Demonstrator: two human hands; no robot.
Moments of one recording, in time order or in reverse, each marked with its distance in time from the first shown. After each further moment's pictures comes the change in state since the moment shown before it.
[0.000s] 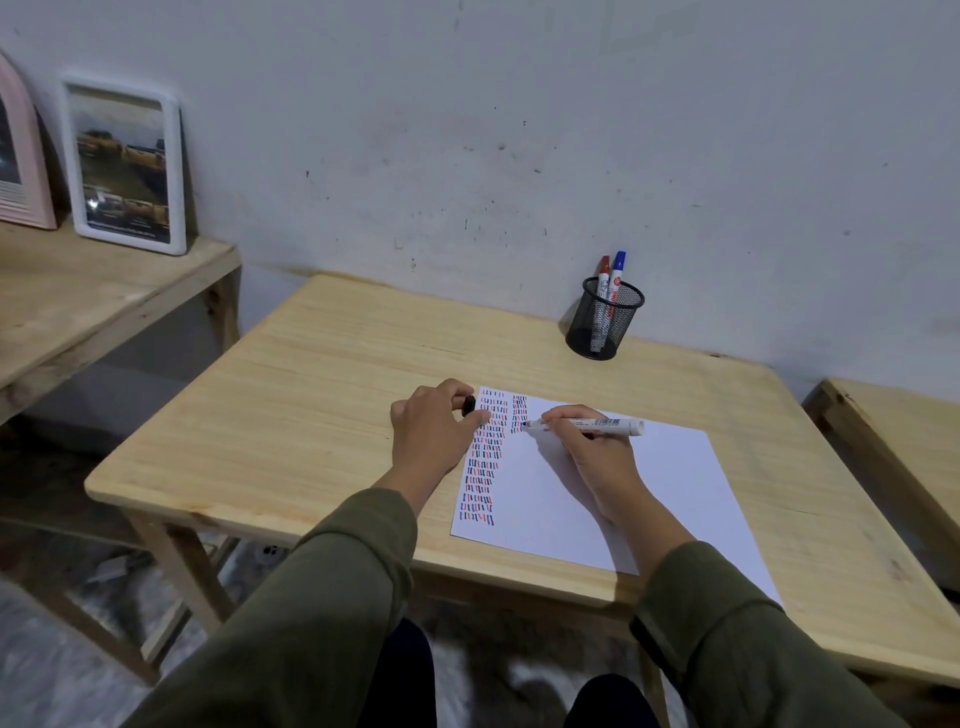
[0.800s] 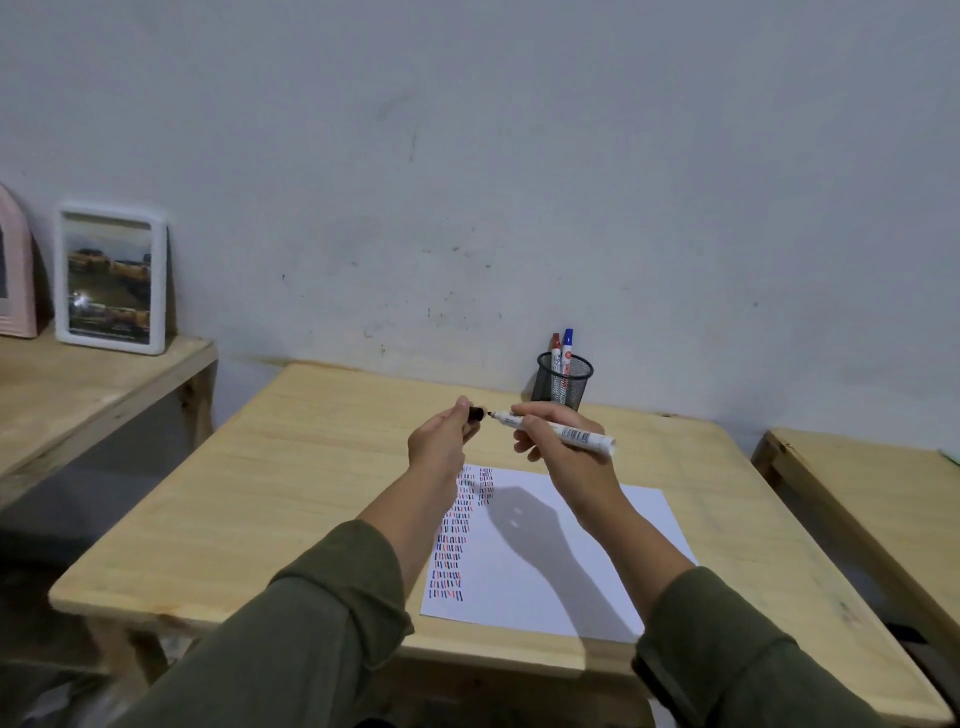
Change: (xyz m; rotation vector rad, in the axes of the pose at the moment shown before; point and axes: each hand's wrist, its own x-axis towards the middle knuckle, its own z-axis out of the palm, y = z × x) left_hand 0.010 0.092 -0.028 -1.129 -0.073 -0.471; right_hand -0.008 -0.083 -0.006 0.007 -0.041 -0.322
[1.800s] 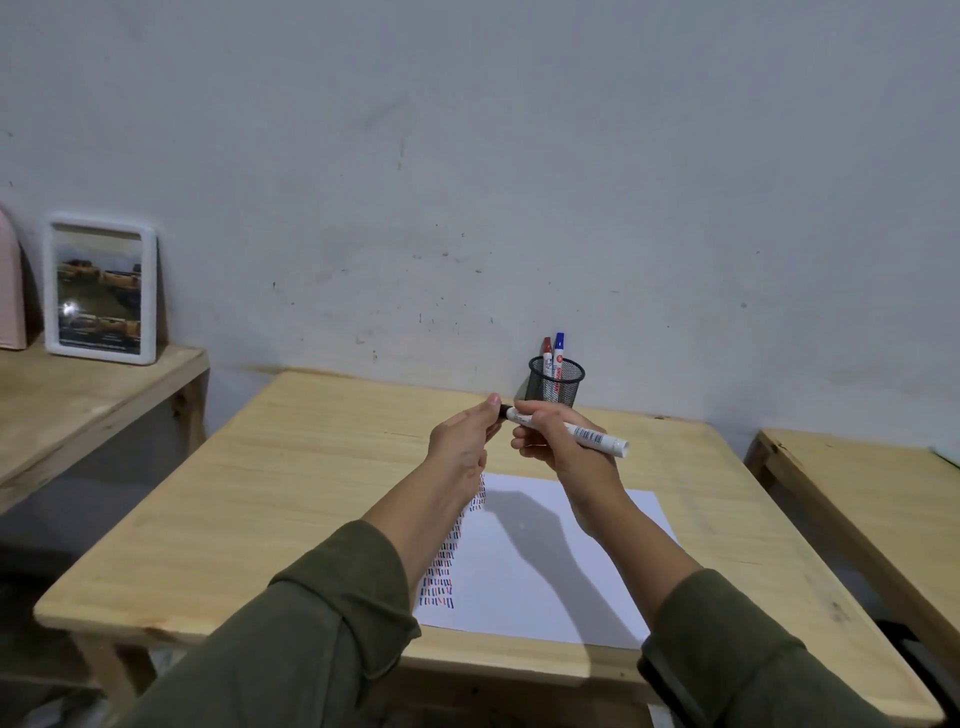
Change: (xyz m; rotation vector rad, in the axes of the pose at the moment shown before) left_hand -0.017 0.010 0.030 -0.021 -0.160 -0.069; right_hand 0.002 -0.002 -0.008 0.241 0.011 0.104
